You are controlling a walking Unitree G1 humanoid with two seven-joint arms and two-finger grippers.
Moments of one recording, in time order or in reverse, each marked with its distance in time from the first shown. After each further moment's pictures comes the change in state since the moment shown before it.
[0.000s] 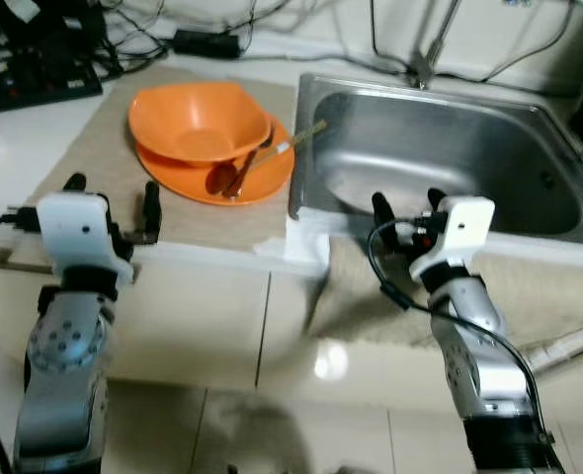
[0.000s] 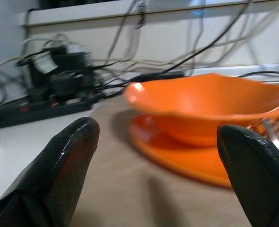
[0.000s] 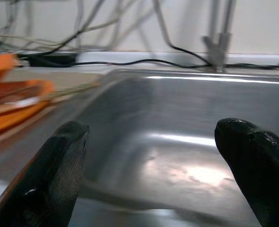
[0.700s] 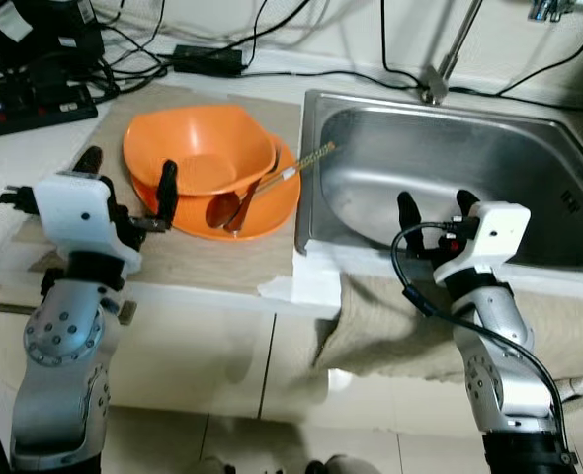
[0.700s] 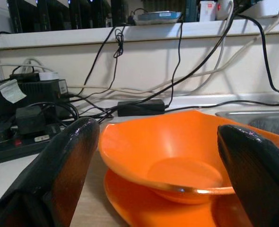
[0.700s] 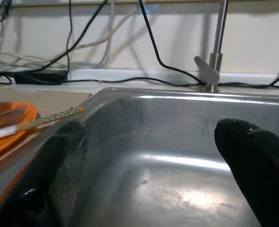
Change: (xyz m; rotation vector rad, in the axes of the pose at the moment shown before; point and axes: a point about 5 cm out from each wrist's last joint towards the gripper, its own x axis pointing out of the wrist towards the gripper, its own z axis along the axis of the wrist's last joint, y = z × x) left arm 0.004 -0.002 0.022 -0.045 -0.072 -0.065; right arm -0.008 -0.011 0.014 -0.010 -0.049 -0.020
